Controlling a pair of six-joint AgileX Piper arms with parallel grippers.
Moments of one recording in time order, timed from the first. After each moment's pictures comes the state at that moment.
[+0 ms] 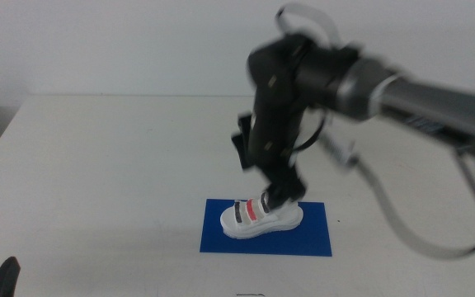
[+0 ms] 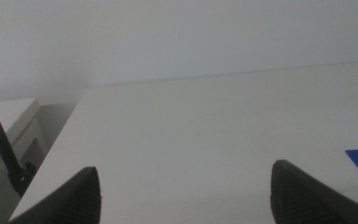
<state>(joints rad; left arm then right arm) -0.03 -0.01 0.03 -0.01 0.18 0.07 0.69 2.10 -1.85 -0.02 1.21 1.82</state>
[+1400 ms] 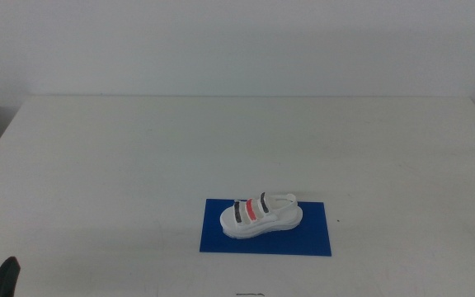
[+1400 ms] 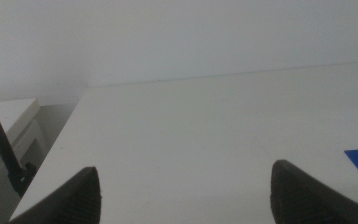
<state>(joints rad) -0.03 -0.01 0.03 -0.01 0.18 0.07 0.24 0.43 -0.44 0.04 0.26 -0.09</state>
